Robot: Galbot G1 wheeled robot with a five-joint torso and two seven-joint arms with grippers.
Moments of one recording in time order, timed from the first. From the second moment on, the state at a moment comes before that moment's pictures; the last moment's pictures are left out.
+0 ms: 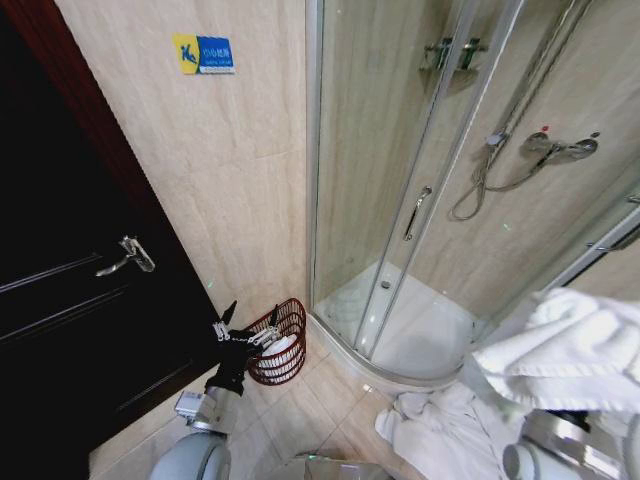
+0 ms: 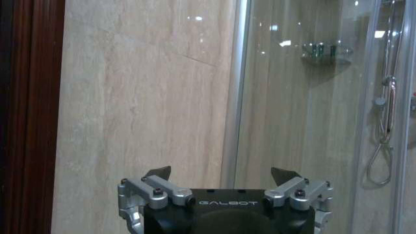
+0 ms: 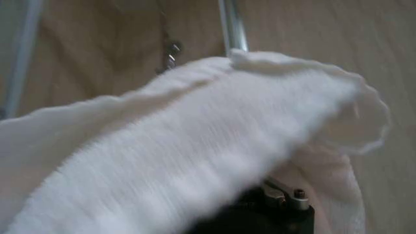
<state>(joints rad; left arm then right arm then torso) 1.85 -1.61 -0.52 -2.42 -0.05 -0.02 0.14 -1.67 1.57 1.03 2.02 0.35 0.56 0.12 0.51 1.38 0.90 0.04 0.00</state>
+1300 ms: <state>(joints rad) 1.85 -1.61 -0.52 -2.42 -0.05 -0.02 0.14 -1.71 1.57 0.97 2.10 0.32 0.49 -0.20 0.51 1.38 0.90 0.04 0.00</state>
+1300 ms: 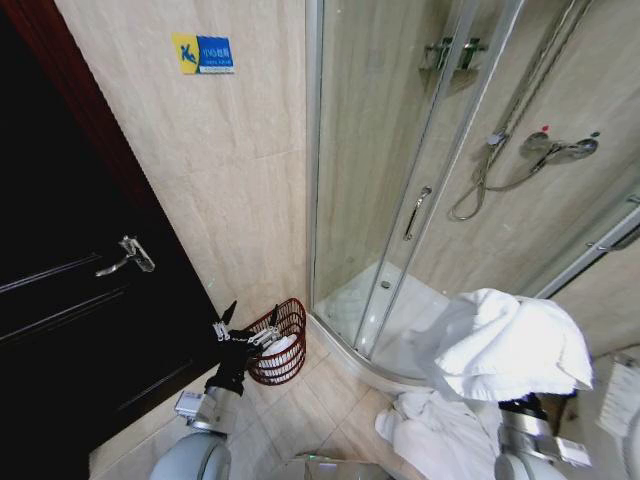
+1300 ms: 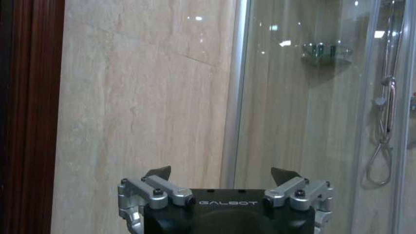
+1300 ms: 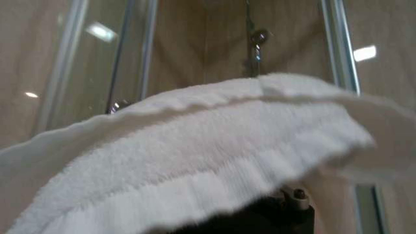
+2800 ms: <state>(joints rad) 1.85 -1.61 -0.52 -2.42 -0.05 -0.02 0.14 -1.66 1.55 0.96 2.13 0.40 0.54 -0.34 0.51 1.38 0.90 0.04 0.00</state>
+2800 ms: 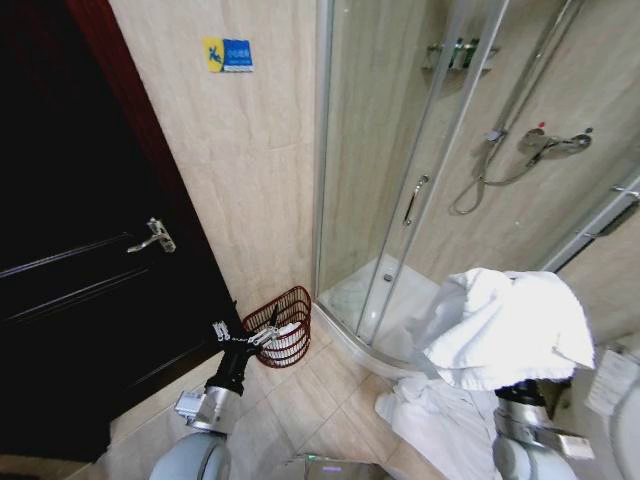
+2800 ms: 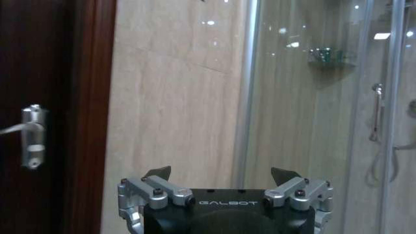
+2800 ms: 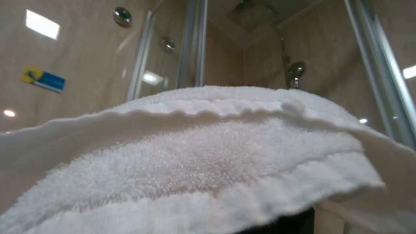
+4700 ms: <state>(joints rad) 1.85 -1.61 -0.52 -2.42 -0.05 -0.02 0.14 -1.55 1.56 0.84 2.04 0.41 0.59 -0.40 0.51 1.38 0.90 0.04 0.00</state>
